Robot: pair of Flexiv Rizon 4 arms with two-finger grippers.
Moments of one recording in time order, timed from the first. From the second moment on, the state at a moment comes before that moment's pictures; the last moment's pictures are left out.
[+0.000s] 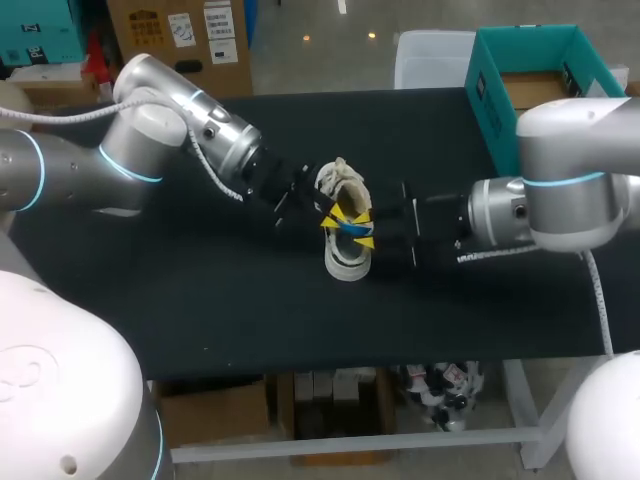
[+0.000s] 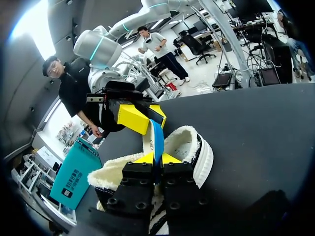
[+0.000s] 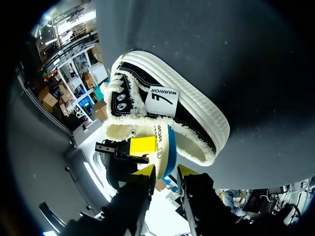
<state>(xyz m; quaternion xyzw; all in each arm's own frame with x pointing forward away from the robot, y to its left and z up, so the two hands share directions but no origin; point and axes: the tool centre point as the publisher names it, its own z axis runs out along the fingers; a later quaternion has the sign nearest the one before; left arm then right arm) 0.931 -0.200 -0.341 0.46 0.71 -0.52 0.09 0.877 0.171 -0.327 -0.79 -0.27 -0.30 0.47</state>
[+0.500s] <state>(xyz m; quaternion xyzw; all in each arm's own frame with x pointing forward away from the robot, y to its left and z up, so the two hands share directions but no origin) 0.930 -0.195 -0.342 0.47 0.71 -0.52 0.09 0.885 0.172 -0.336 -0.80 -0.26 -0.28 0.46</state>
